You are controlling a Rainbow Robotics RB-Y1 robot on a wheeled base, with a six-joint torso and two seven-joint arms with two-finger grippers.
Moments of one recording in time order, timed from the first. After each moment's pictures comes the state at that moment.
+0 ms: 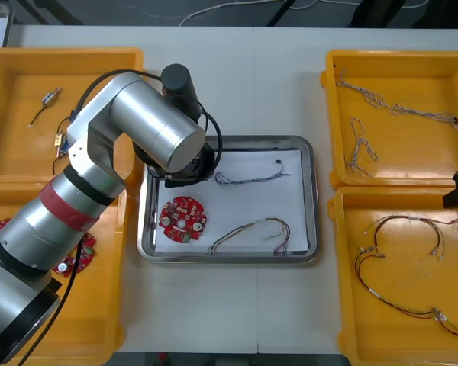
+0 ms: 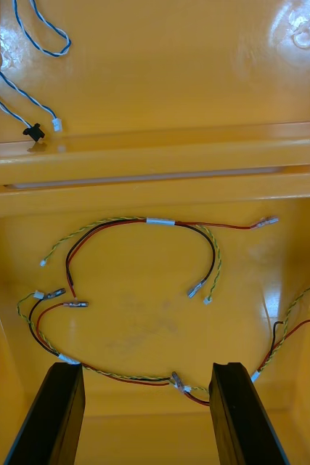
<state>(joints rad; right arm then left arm) -0.24 -0.90 -0.19 -2.15 -0.95 1.92 1.07 -0.73 0.34 -0.49 -1.61 0.38 1.59 -0.84</state>
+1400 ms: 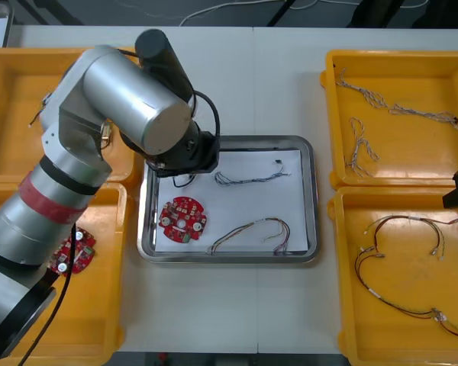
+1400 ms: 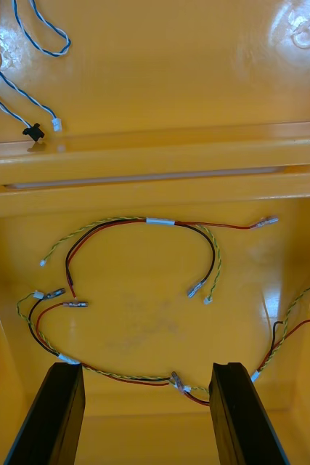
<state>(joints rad) -0.24 -0.90 -0.19 -2.15 -0.95 1.92 1.07 -0.73 0.36 -0.39 -1.77 0.52 1.72 -0.84</state>
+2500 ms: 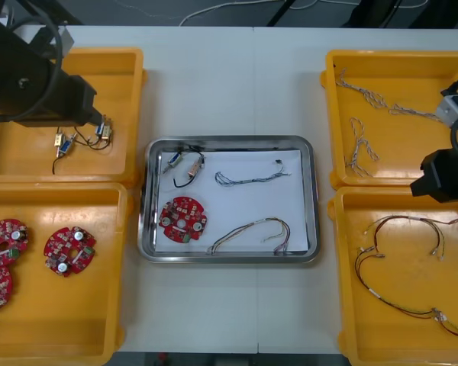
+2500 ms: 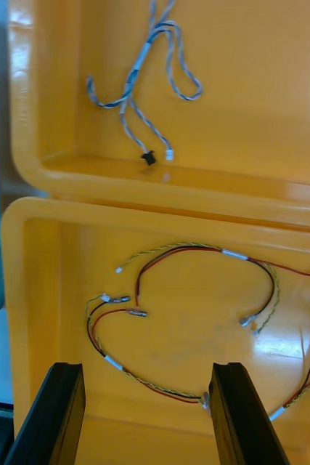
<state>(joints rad) -0.38 -0.90 -0.06 -2.23 -1.02 1.92 1.07 -0.67 0.66 0.06 -1.93 0.79 1.91 -1.14</state>
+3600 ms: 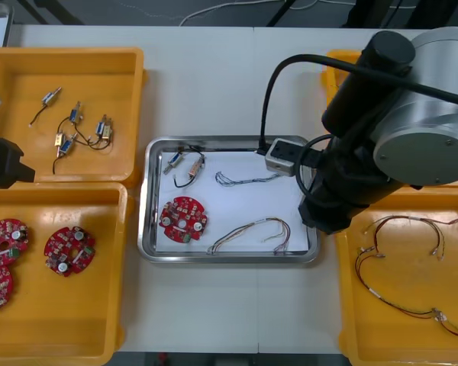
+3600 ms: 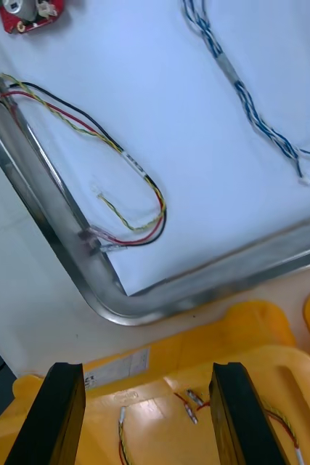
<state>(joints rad) -0.80 -0.78 0.59 -2.14 -1.04 1.82 1.48 -0.30 0.76 0.31 -2.11 0.88 1.91 -1.27</state>
